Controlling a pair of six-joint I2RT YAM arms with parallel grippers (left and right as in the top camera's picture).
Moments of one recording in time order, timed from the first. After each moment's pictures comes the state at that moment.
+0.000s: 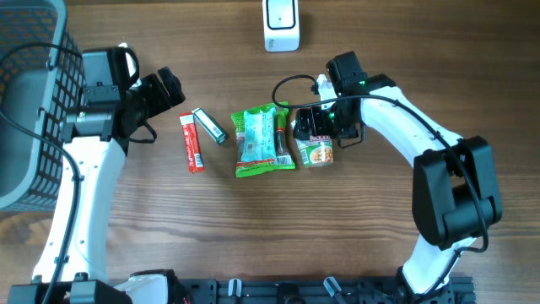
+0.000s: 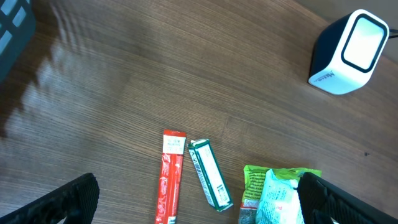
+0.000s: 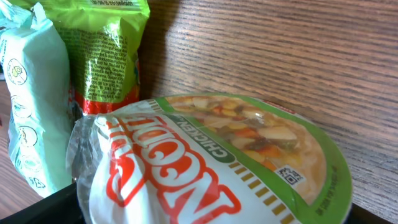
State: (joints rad) left arm 0.04 1.42 1.23 -0.70 0.08 -0.40; right arm 0.33 1.94 1.33 -0.76 -0.35 0.18
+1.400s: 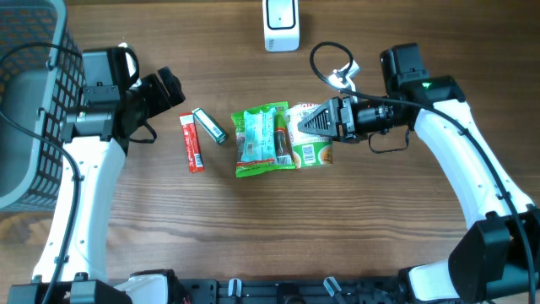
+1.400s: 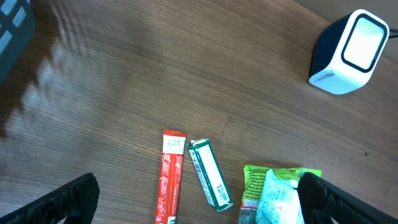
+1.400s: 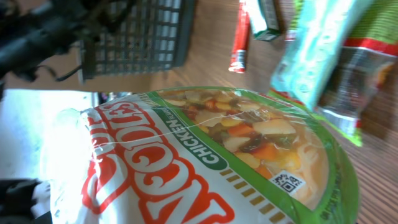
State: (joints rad) left arm 0.04 1.42 1.23 -0.70 0.08 -0.40; right arm 0.17 1.62 1.30 -0.98 -1.10 0.08
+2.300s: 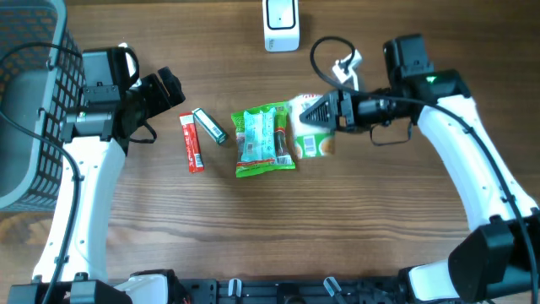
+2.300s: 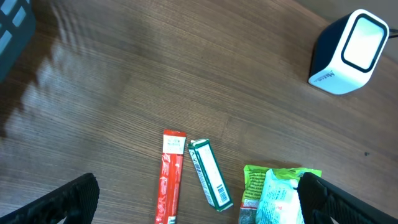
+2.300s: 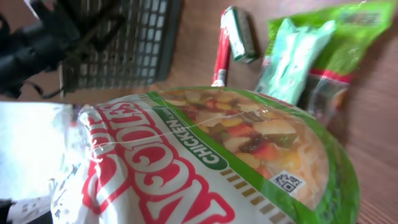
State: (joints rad) left arm 0.04 1.42 1.23 -0.70 0.08 -0.40; right arm 0.17 1.62 1.42 -1.01 -0.96 0.12
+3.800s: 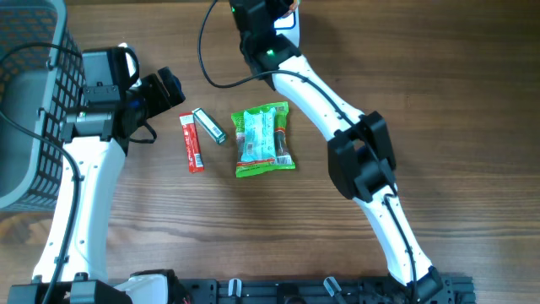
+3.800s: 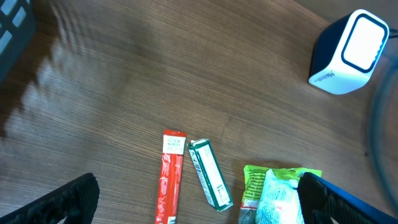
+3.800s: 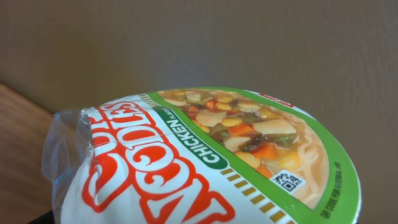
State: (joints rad) left arm 0.04 1.42 1.23 -0.70 0.08 -0.40; right arm 0.59 2.54 2.28 -0.01 0.72 -0.70
